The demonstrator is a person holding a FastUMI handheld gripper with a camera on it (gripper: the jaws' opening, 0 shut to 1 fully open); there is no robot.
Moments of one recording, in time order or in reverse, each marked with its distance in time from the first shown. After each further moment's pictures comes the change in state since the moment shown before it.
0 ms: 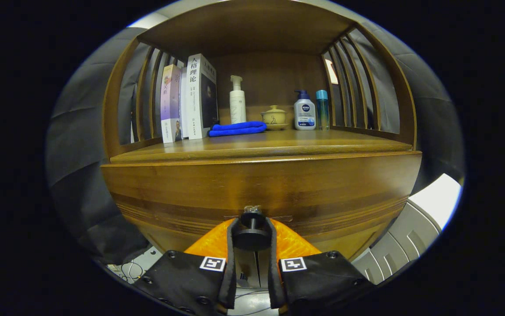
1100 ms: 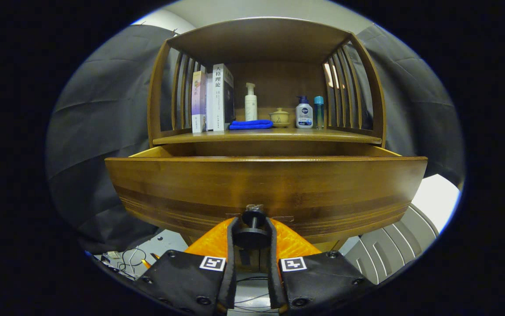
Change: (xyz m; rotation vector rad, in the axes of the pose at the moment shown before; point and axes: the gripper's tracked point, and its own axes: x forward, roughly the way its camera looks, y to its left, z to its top) arm -0.105 0.006 -0.037 -0.049 -0.004 0.058
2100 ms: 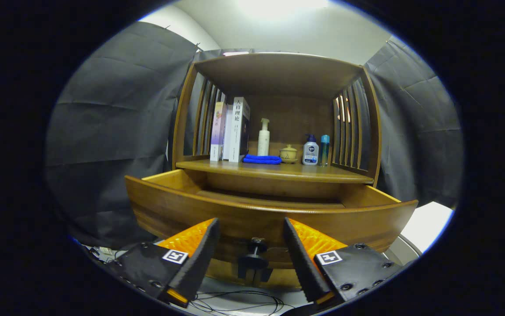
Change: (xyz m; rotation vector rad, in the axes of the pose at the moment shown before) arm -0.049 0.010 0.058 -0.083 -0.196 0.050
